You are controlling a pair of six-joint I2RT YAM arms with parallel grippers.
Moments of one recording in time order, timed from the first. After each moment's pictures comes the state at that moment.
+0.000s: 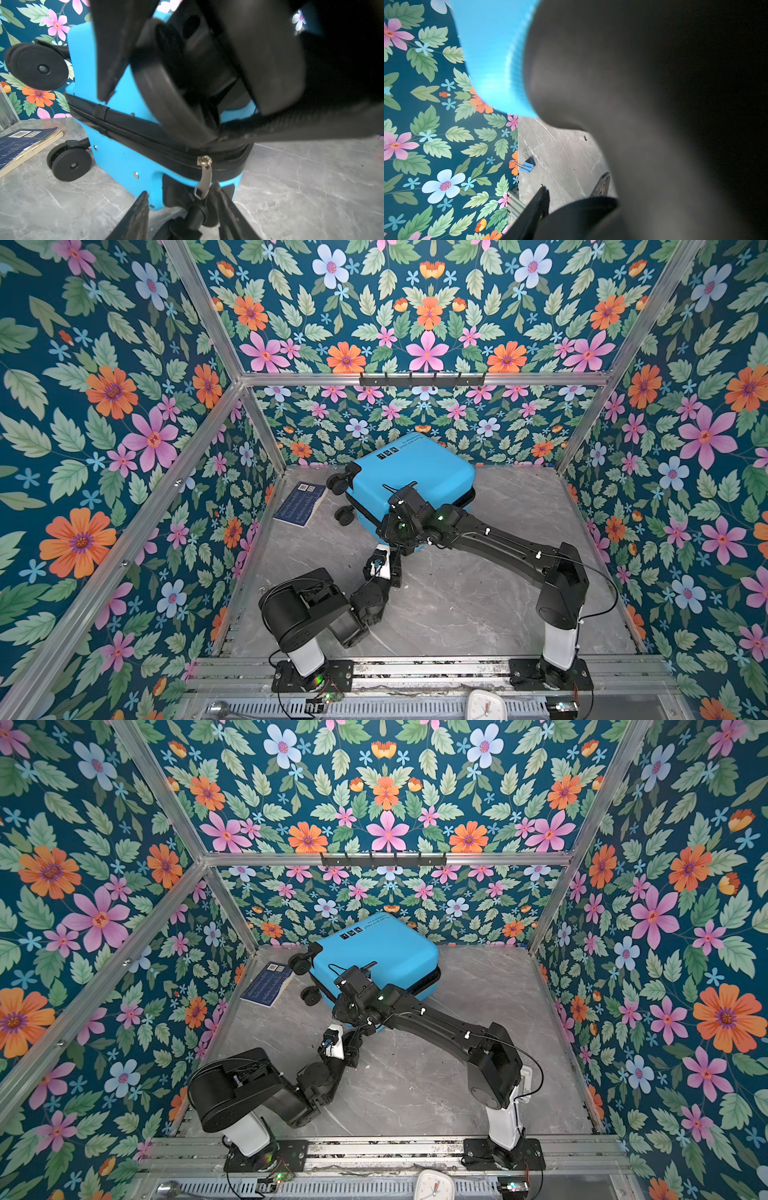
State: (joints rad) left arm -0.95 1.70 0.20 1.53 -0.67 -0.04; right arm 0.92 1.90 1.74 -0.62 -0.04 1.02
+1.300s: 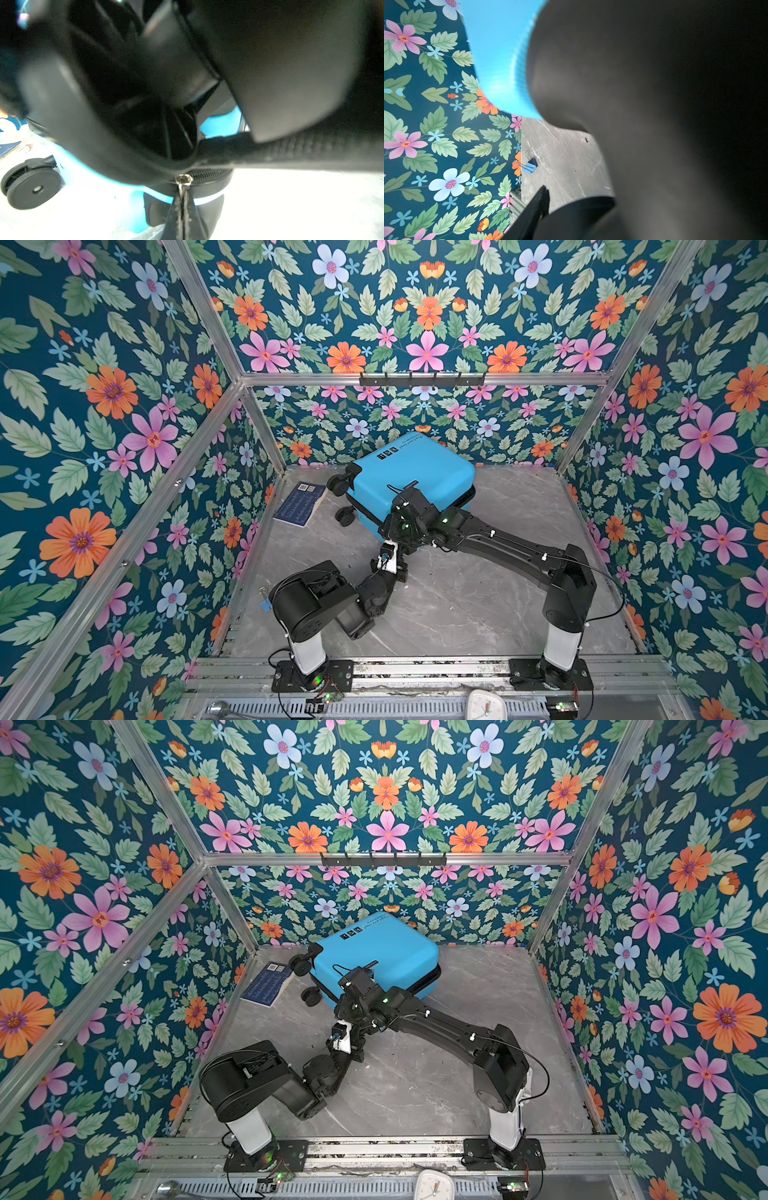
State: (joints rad) left arm -0.90 1.76 0.26 1.54 -0.52 -0.02; right arm 0.91 1.86 1.67 -0.56 -0.04 1.02
